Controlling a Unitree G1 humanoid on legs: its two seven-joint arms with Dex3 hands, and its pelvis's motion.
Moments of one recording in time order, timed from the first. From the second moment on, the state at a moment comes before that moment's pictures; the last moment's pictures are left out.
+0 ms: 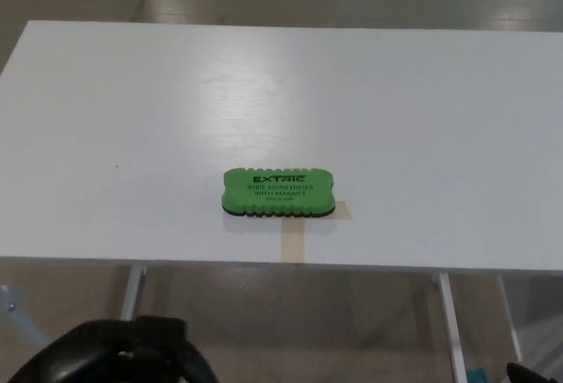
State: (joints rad) left_arm 0.25 0.58 -0.05 -0.20 -0.40 -0.20 -0.78; right_arm 0.04 -0.13 -0.18 1.02 -0.04 -0.62 -0.17
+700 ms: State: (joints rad) left_arm -0.31 0.34 -0.17 -0.29 -0.47 0.10 -0.63; right_arm 0.05 -0.14 -0.16 1.03 -0.04 -0.66 -0.13
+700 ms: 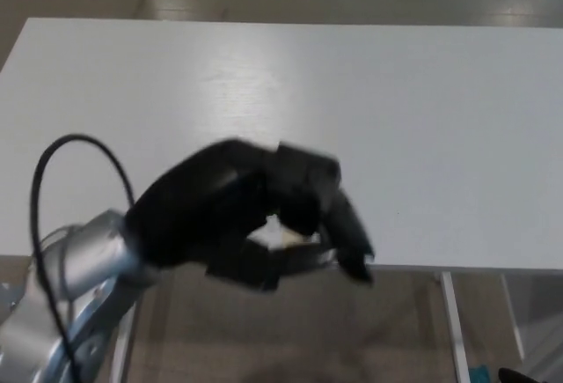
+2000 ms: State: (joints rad) left_arm -0.75 0.06 -0.09 0.79 -0.12 0.08 -0.08; right_arm 0.08 -0.14 -0.13 1.04 -0.05 -0.71 -0.12
